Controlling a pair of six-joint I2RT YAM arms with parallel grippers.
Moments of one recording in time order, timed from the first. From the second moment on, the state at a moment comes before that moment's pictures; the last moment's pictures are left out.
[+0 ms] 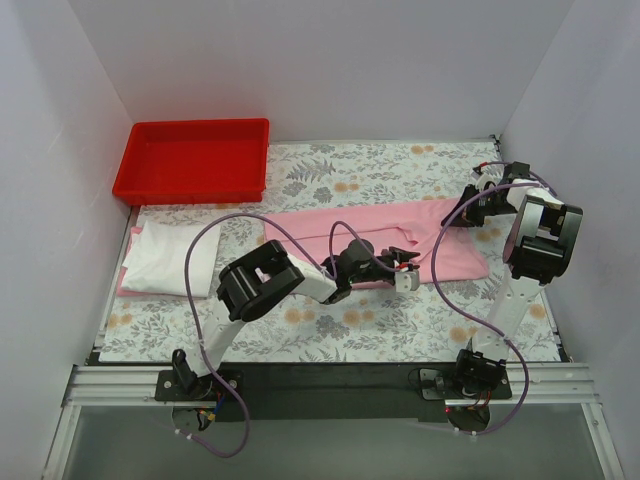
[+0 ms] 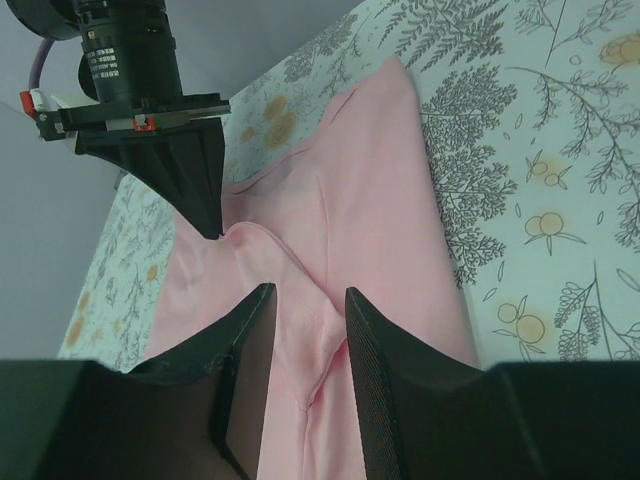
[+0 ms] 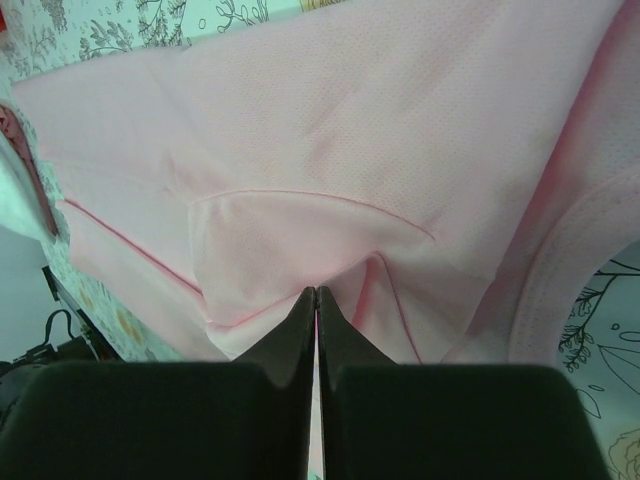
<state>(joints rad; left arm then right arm) -1.01 2.21 1.17 0.95 0.39 0.71 -0.29 2.13 1.52 -0.71 -0.82 -0.05</state>
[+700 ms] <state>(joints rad) -1.01 2.33 1.20 0.99 0.41 0.92 -0.29 2.13 1.52 -0.71 -0.82 -0.05</state>
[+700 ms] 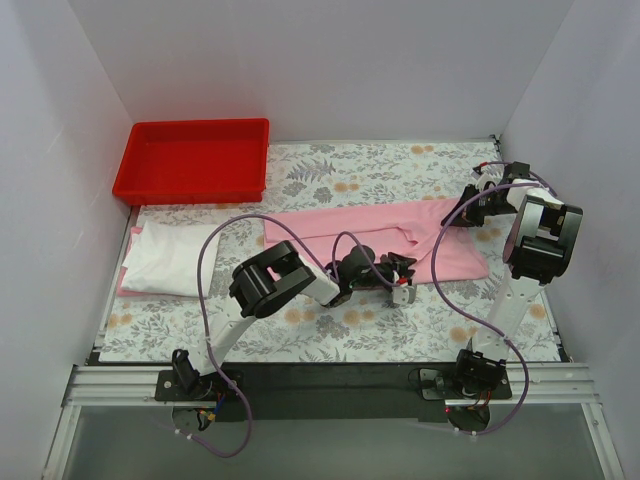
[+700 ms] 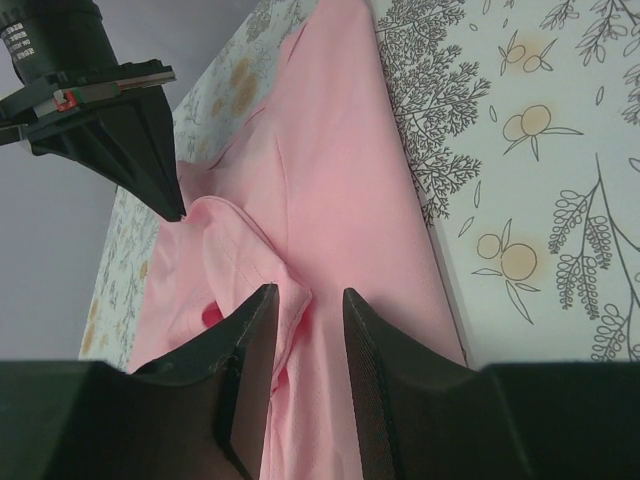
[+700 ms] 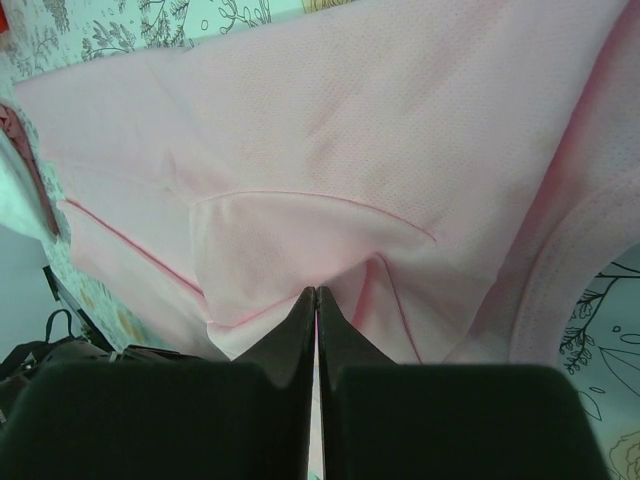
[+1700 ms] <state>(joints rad) -1.00 2.40 1.31 0.92 0.41 0.96 -0.29 2.13 1.51 -0.69 -0.83 -0.05</state>
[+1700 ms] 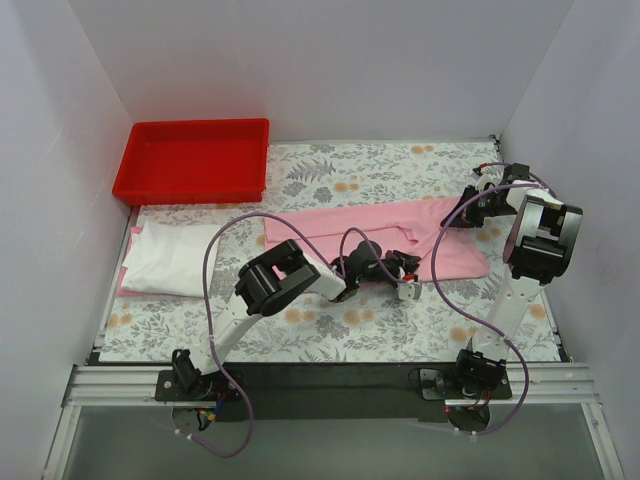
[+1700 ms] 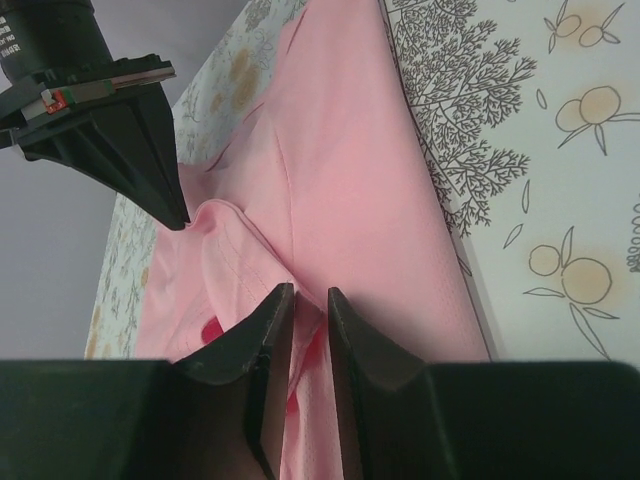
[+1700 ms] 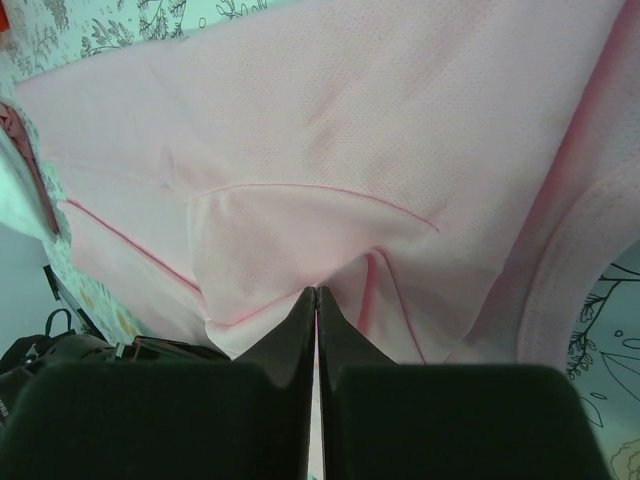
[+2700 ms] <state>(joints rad) -0.92 2.39 1.30 1.00 0.34 0.66 -0.29 2.13 1.51 -0.69 -0.89 -0.04</state>
